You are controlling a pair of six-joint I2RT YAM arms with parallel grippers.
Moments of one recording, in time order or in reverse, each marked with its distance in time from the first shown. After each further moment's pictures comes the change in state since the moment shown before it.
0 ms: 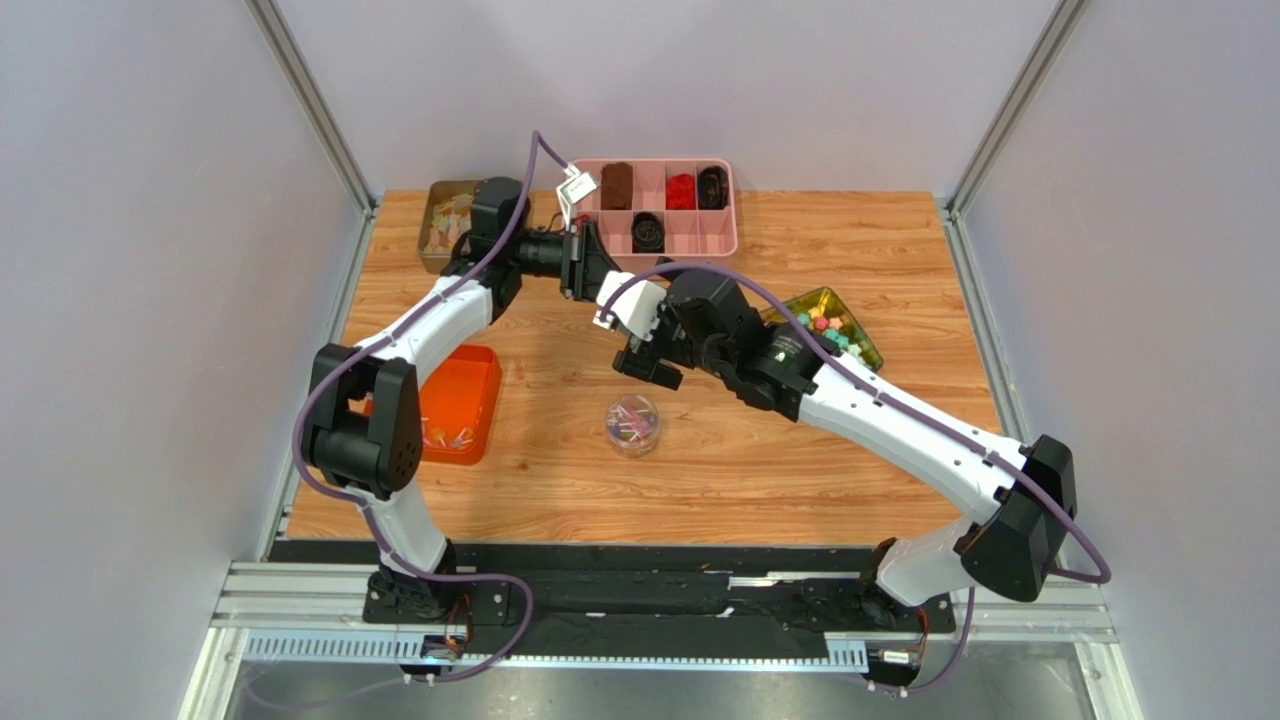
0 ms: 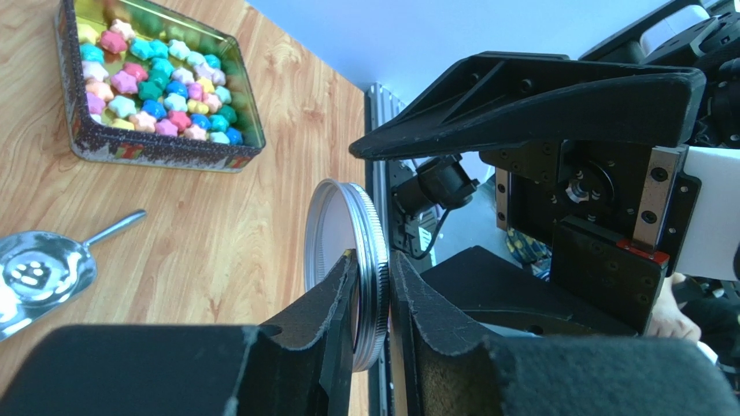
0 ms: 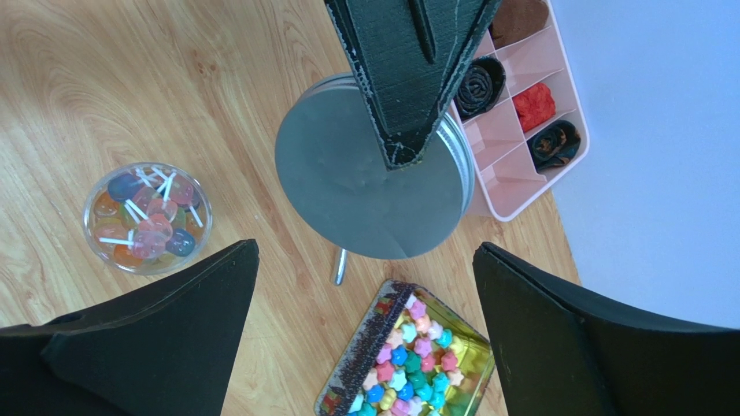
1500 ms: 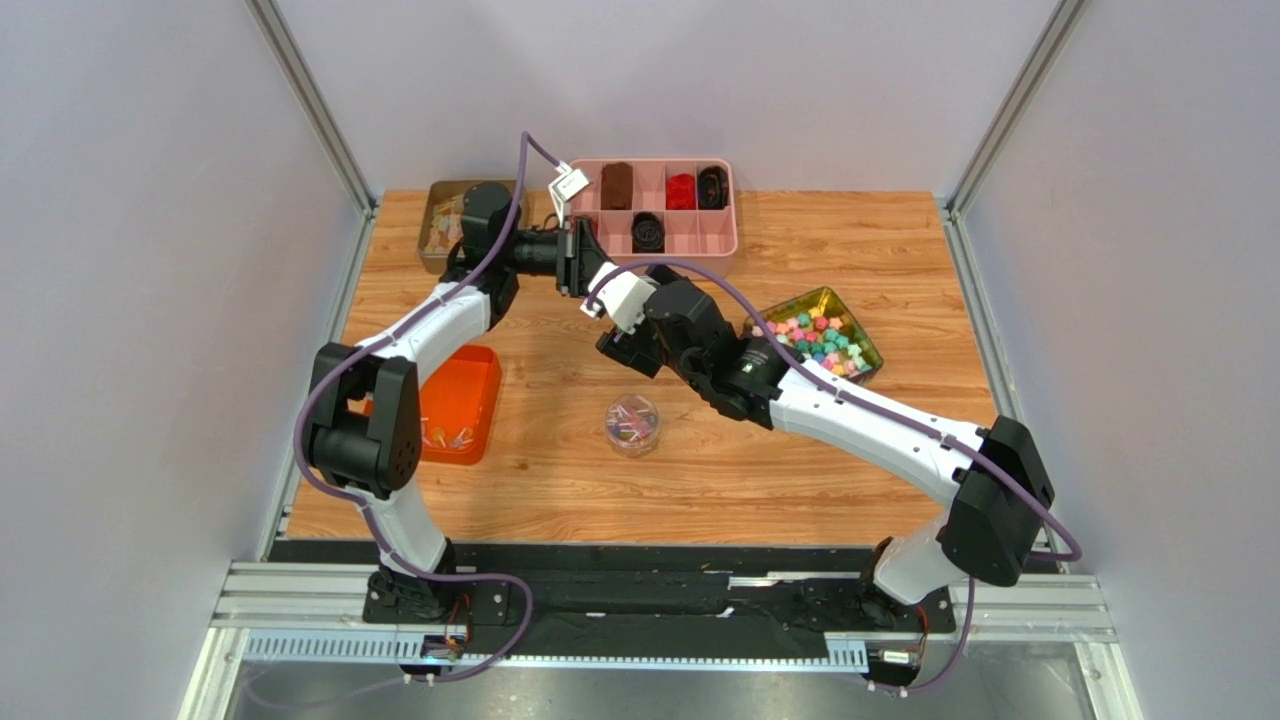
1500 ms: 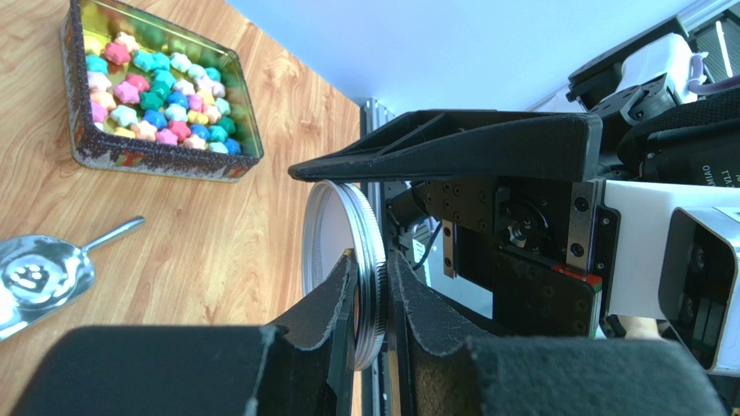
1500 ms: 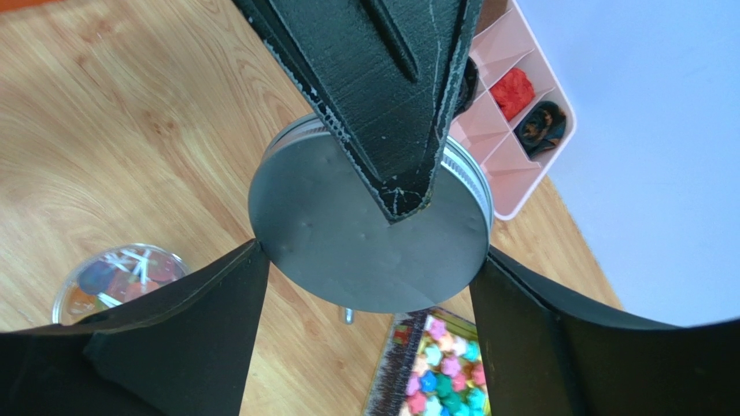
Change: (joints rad) left arm 0.011 0.000 -0.056 0.237 -0.006 -0.196; right arm 0.027 0.077 -0.085 0.254 0.159 0.121
